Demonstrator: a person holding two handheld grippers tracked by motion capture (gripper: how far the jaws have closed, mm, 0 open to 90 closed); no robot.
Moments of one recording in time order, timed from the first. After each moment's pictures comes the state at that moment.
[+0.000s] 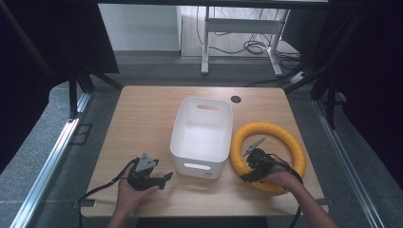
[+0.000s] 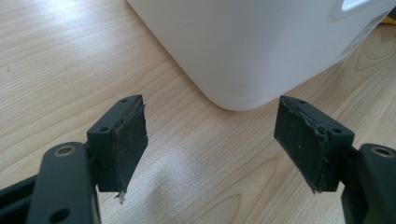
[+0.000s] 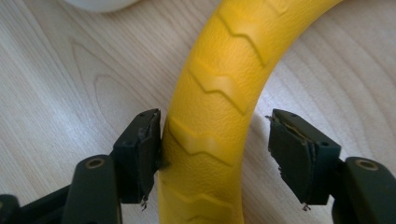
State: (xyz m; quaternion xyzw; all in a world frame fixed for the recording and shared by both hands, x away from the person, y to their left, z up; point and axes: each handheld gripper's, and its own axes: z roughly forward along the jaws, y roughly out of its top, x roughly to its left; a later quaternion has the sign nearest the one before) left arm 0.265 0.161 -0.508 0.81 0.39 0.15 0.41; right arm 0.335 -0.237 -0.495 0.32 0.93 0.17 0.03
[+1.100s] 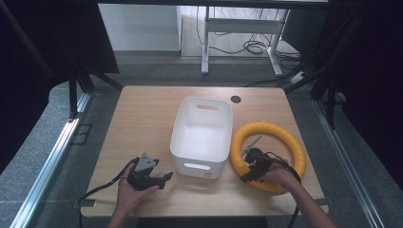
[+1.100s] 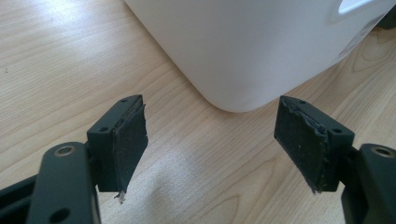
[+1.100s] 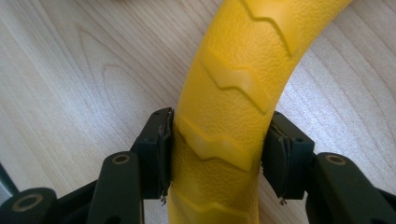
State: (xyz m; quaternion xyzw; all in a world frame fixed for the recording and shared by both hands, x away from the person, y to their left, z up) left arm 0.266 0.161 -0.508 0.81 0.39 0.15 0.41; right arm 0.344 -0.234 -0.500 0.32 0.93 0.16 -0.03
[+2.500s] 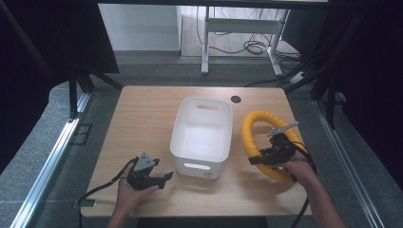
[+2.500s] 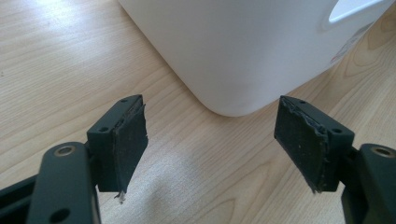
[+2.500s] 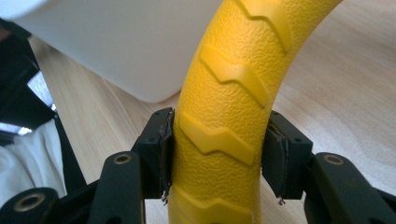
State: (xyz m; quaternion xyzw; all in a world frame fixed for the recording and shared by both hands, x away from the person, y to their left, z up) left arm 0.265 0.162 -0.507 0.81 0.38 0.14 0.42; right arm 0.352 -0.292 -0.445 0.37 0.85 0.36 -0.05
